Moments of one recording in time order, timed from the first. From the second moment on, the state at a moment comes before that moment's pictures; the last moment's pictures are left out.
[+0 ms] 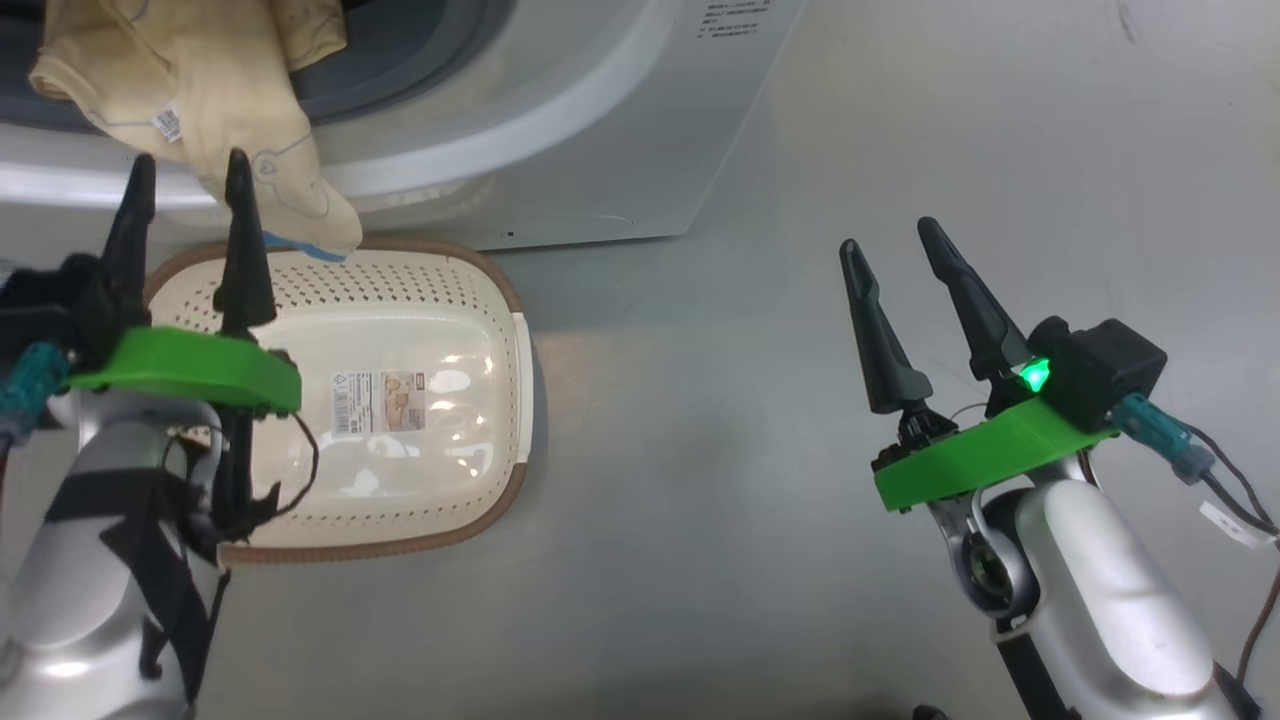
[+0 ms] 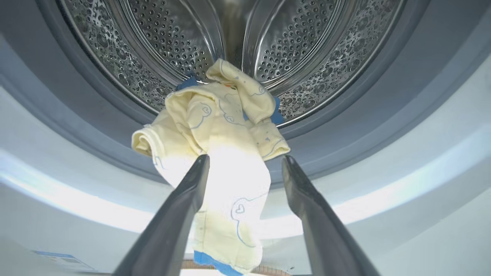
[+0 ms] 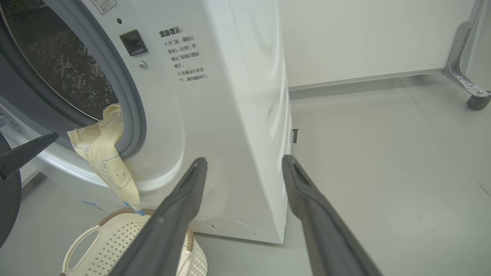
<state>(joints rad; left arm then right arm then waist) -0.65 0.27 -0.23 0.44 -0.42 -0.01 -0.25 -0.32 -0.05 0.27 0.13 0.32 0.13 -0.26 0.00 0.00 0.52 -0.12</state>
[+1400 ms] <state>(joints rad) -0.10 0.12 0.09 0.11 -0.27 -0.11 -0.25 -0.27 -0.05 0.25 0.12 0.30 0.13 -0.26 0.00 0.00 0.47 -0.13</state>
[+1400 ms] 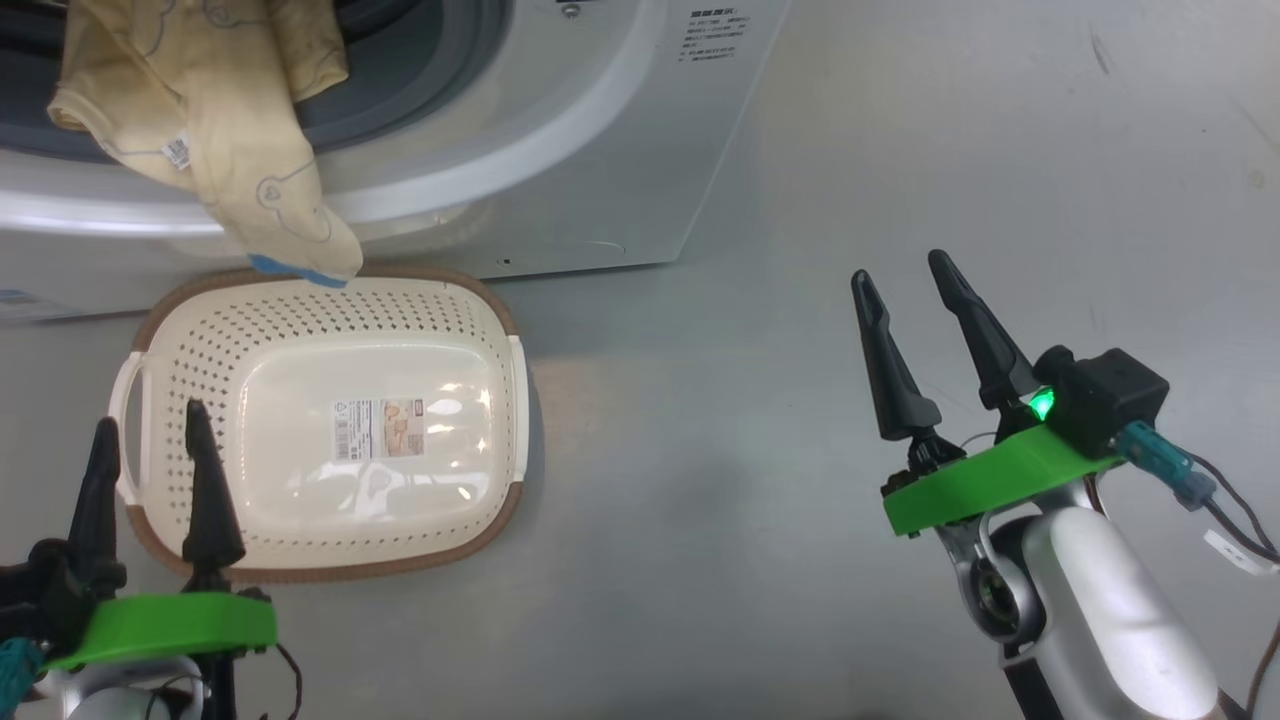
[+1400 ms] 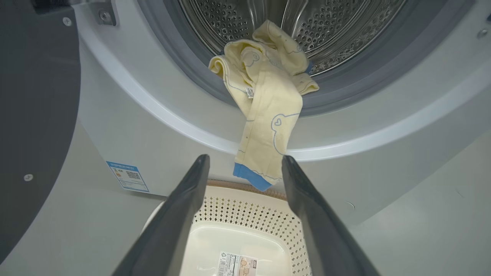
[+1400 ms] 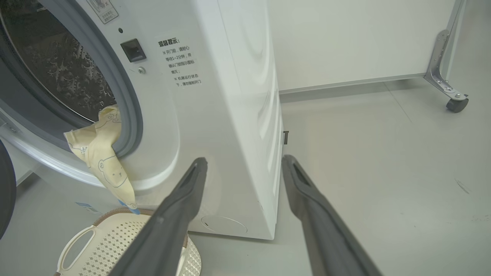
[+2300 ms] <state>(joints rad) -0.19 0.11 0.09 0.17 -0.24 -0.12 -0.25 -0.27 -0.05 0.26 0.12 0.31 0.13 -0.26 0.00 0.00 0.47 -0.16</state>
